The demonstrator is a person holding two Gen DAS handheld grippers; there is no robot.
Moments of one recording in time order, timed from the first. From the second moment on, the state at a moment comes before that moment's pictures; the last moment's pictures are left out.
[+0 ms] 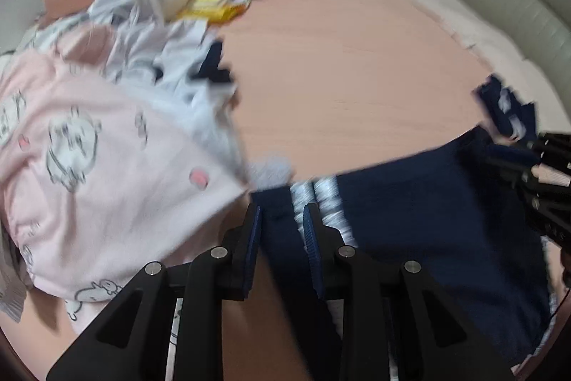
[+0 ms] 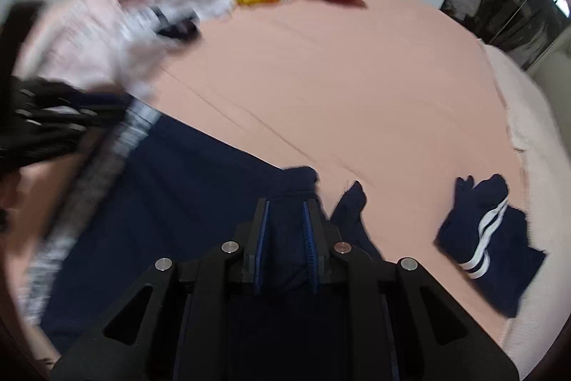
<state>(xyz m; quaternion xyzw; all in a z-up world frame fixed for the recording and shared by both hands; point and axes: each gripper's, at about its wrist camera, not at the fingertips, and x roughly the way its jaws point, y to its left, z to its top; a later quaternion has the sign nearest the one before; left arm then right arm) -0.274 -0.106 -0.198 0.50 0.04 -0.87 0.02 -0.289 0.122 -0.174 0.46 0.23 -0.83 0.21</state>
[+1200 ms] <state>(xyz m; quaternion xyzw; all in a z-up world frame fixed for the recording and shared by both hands) -0.069 -0.065 -0.166 0.55 0.10 -0.83 -0.01 -0.074 0.296 -0.170 0.54 -0.09 -0.83 0.09</state>
